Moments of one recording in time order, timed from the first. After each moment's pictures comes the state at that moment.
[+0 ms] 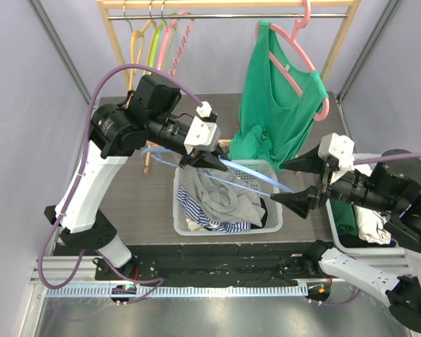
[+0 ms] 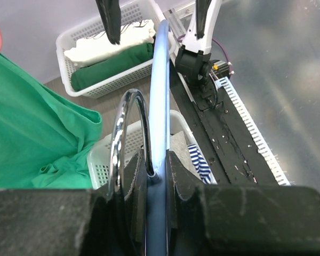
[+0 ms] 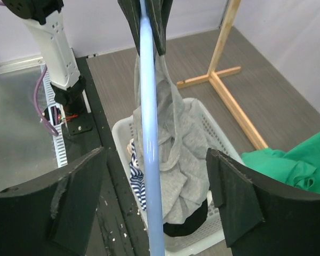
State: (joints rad) left arm -0.81 1.63 2.38 -1.36 0.93 0.76; right arm 0.69 0.80 1.59 -0.92 -0.46 -0.13
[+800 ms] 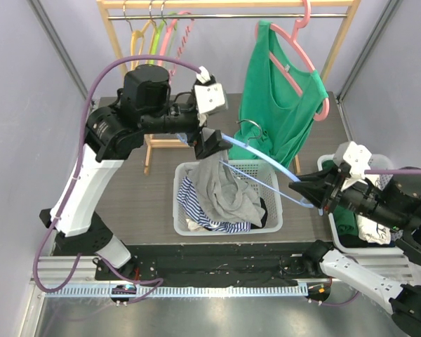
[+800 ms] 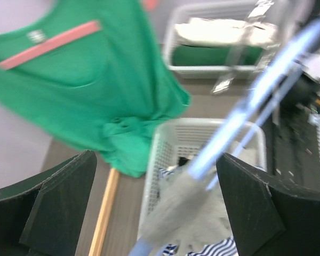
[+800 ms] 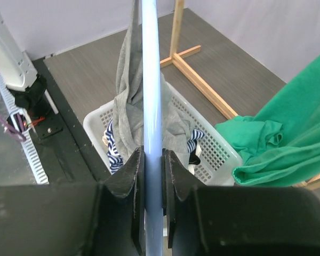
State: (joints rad) left arm -0.82 1.59 2.35 -1.08 0.51 0.44; right arm 0.69 0.70 1.52 -0.98 -0.26 -0.10
